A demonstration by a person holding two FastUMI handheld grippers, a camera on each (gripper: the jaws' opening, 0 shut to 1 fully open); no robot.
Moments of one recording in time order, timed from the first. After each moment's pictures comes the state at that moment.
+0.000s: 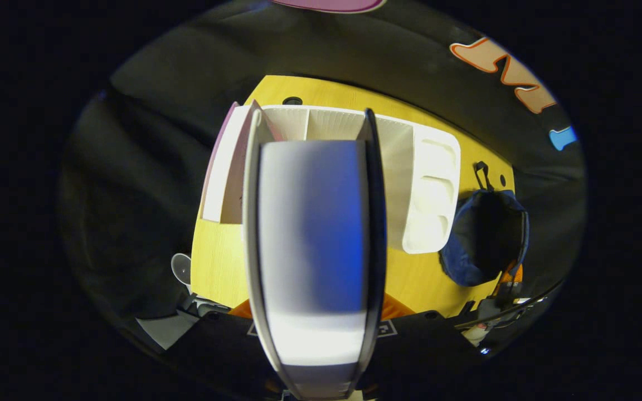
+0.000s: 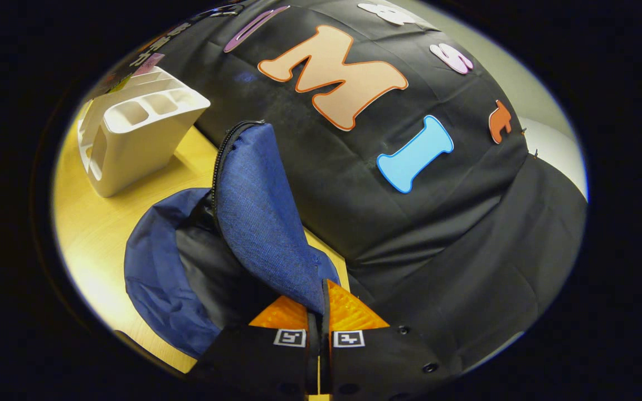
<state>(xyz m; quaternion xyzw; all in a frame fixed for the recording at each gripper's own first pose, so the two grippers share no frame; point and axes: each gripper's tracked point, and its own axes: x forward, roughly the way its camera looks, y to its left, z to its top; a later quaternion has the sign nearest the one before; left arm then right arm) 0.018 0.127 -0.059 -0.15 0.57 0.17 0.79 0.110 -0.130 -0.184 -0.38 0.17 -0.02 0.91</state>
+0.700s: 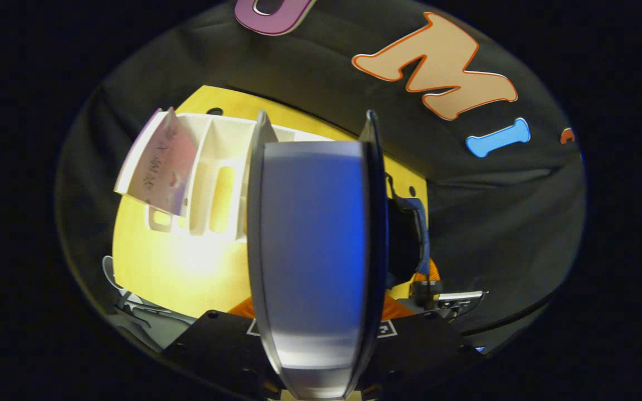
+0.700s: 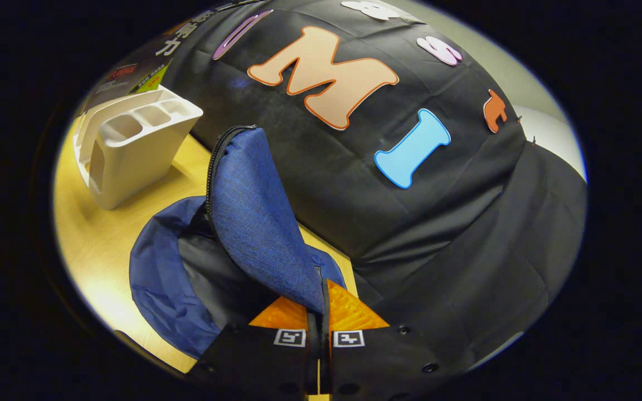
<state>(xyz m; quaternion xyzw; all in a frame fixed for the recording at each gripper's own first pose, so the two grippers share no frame) 0.062 -0.030 -0.021 -0.26 0.48 0.01 0.84 0.112 -0.135 -0.180 -0.34 0.17 -0.02 0.92</state>
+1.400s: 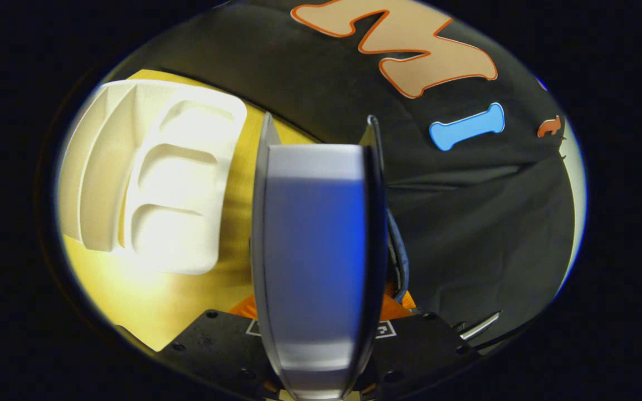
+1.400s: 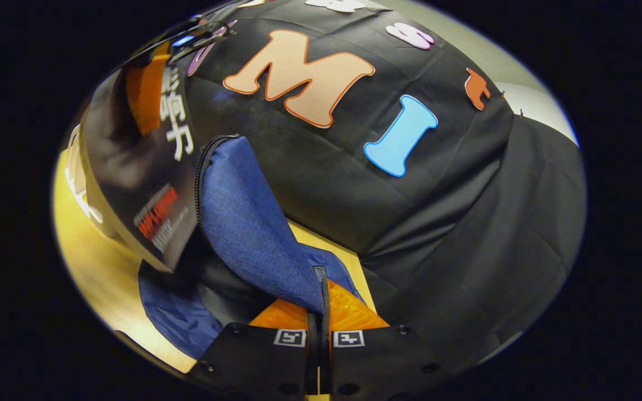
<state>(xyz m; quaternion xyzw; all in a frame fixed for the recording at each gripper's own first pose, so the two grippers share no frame) 0.153 -0.164 -0.126 -0.33 0.41 -0.10 0.84 0.114 -0.140 -0.176 -0.27 0.18 -0.03 0.95</state>
